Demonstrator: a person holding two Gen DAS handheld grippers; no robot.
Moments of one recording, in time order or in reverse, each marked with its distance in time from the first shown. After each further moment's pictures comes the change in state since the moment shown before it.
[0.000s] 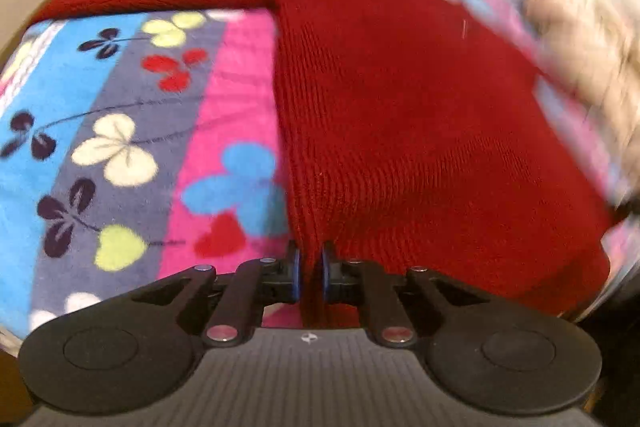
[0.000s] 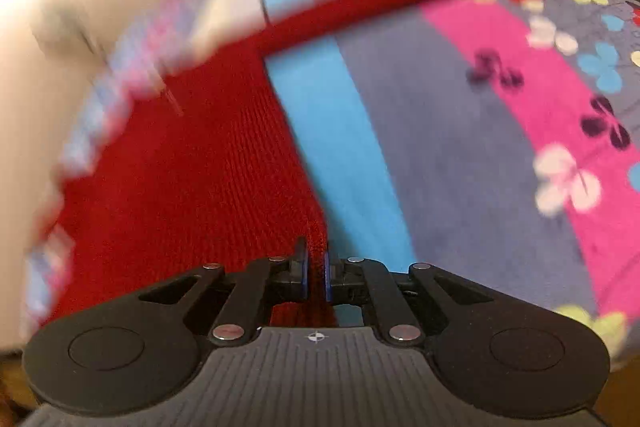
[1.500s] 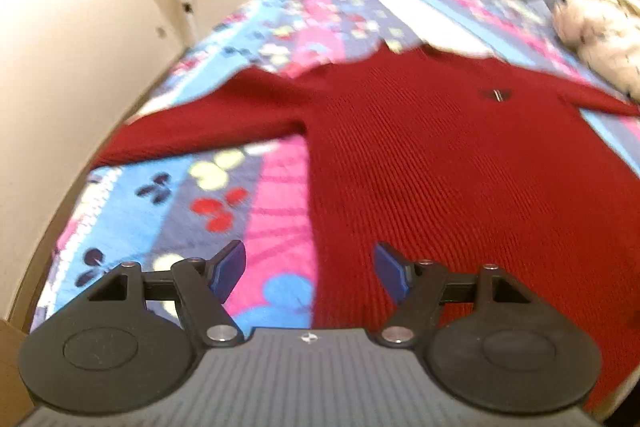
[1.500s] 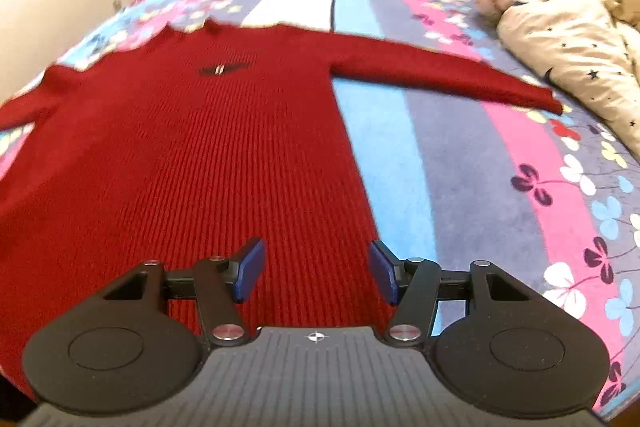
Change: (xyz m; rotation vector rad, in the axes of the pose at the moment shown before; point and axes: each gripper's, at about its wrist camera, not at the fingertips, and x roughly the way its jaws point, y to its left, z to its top) left arm -0.026 -0.057 0.032 0.081 -0.369 0.294; right arm 0.008 0.068 -0.028 -0.394 -0.188 -0.121
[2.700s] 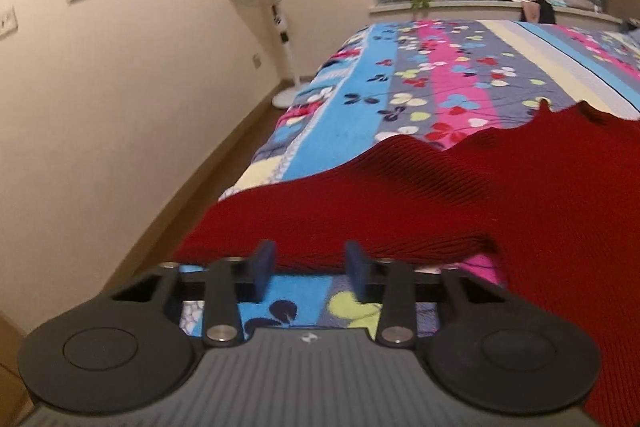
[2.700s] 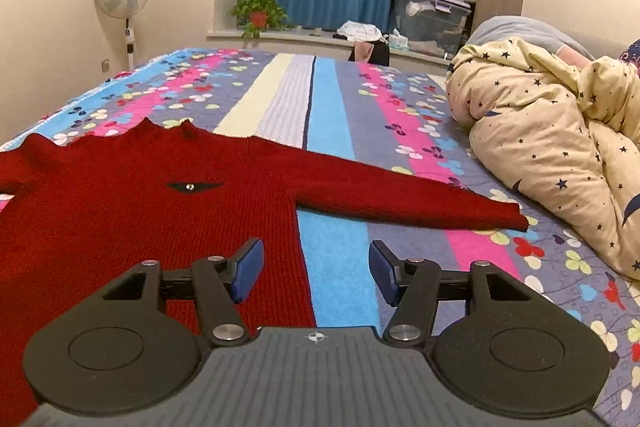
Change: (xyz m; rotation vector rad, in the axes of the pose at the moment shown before) left arm 0.121 0.095 0.100 -0.050 -0.059 0.291; right arm -0.012 -0.006 0.061 -0.072 -0.253 -0.093
